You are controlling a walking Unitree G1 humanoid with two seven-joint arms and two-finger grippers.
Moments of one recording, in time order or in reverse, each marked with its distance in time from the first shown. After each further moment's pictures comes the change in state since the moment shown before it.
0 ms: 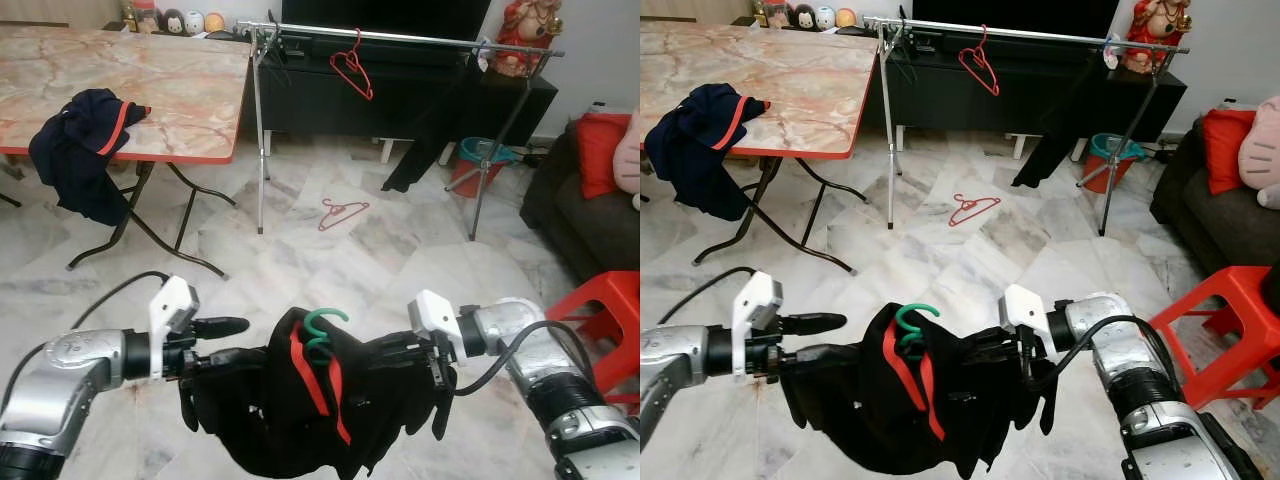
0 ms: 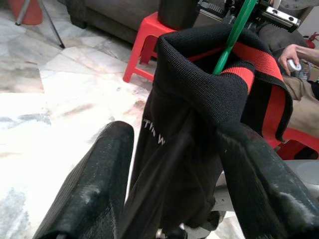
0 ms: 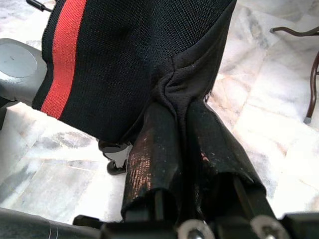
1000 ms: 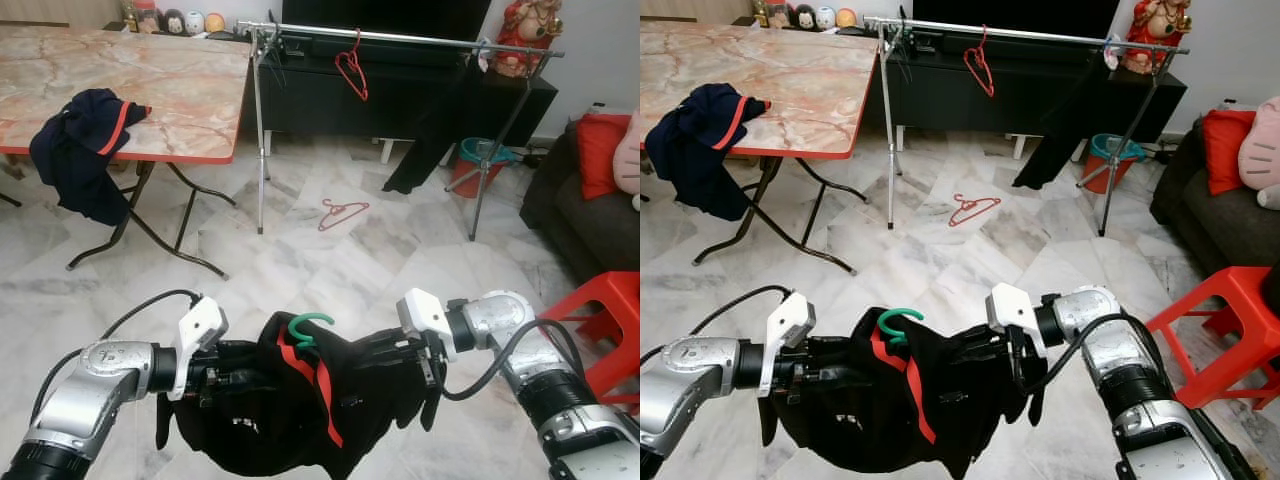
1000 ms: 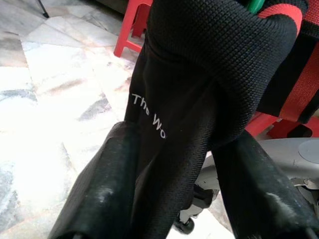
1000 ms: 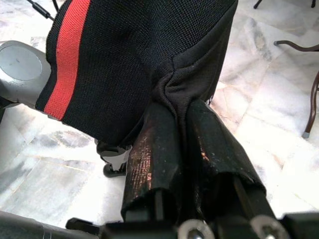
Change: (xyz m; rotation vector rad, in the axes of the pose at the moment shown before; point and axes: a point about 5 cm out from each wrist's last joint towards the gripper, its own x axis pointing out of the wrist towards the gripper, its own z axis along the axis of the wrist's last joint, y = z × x) left arm 0.021 -0.002 -0.020 -0.023 0.104 -0.027; right arm 0.008 -0.001 0.013 -0.055 -0.010 0.034
